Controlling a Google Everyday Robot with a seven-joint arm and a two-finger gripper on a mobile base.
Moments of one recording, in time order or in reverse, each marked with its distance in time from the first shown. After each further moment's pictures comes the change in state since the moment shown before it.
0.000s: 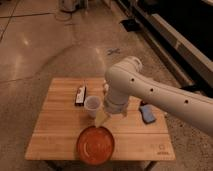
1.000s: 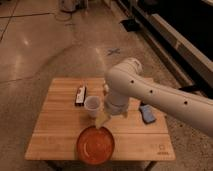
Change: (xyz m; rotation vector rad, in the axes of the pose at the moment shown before) arm -0.010 0.017 0.051 -0.036 -0.039 0.024
